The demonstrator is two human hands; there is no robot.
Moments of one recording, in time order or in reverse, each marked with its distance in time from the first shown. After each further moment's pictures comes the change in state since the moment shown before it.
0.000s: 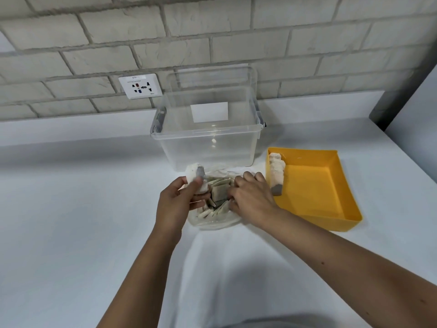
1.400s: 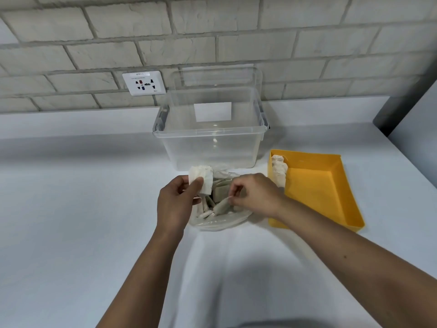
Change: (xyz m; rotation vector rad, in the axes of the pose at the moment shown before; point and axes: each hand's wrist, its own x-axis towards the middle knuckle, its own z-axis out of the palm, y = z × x) left_hand 0.005 -0.005 0.001 0.073 0.131 0.050; right_hand 0.006 0.022 -0.014 0.607 -0.043 0.049
